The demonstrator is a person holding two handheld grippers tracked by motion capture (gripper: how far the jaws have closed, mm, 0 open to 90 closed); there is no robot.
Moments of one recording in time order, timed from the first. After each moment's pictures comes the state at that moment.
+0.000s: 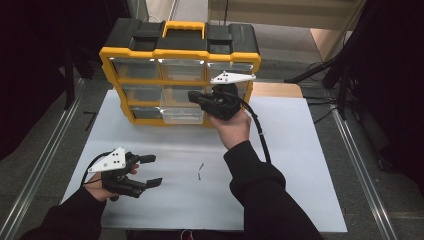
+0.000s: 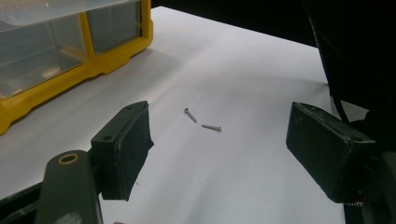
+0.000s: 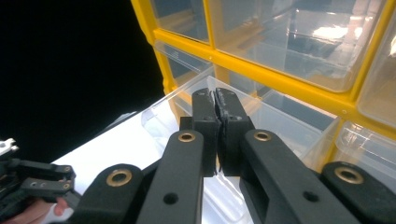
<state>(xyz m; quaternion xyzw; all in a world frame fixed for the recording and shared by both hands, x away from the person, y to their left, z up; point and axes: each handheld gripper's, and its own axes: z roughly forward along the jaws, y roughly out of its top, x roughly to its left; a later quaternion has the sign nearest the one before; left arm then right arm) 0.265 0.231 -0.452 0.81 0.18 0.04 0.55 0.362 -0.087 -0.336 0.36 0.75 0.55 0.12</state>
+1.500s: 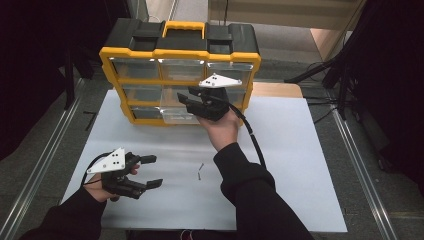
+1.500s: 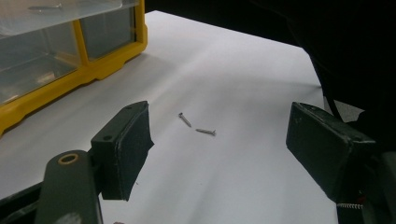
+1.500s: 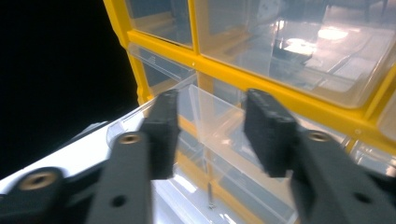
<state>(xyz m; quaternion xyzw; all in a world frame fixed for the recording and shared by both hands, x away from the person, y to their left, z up) 0.263 0.230 -0.449 0.82 0.17 0.04 0.55 0.369 -0.062 -0.352 0.36 0.73 0.55 0.18</state>
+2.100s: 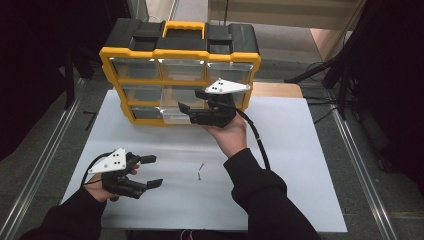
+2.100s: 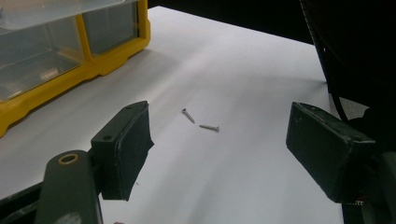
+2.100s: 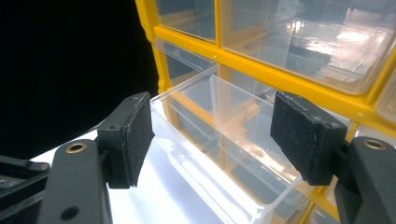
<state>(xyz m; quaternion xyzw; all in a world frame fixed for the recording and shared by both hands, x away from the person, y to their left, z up) 0.263 0.230 -0.451 0.82 0.17 0.05 0.55 0.350 -0.076 -0.349 0.33 0.74 0.56 0.16</state>
